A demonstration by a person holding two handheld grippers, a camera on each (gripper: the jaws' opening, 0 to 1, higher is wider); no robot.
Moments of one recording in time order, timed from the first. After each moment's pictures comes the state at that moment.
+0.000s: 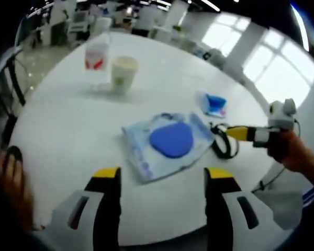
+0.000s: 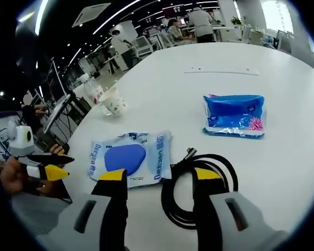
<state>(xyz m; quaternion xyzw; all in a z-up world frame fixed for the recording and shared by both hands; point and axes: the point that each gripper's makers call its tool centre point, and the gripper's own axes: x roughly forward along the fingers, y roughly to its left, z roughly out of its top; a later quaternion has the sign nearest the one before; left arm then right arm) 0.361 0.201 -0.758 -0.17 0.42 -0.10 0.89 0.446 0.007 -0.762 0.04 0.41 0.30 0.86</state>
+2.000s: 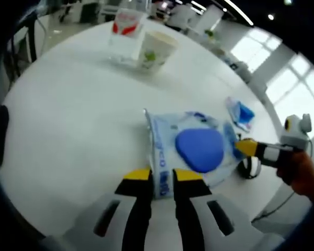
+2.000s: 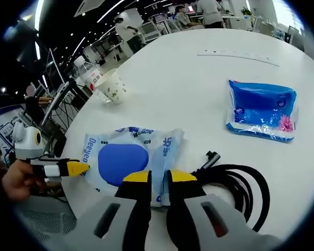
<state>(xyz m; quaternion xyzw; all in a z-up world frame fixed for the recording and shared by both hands) 0.379 0.204 -0.812 -0.23 0.45 -0.01 0.87 0.458 0.039 -0.801 0.03 0.45 0.33 0.83</state>
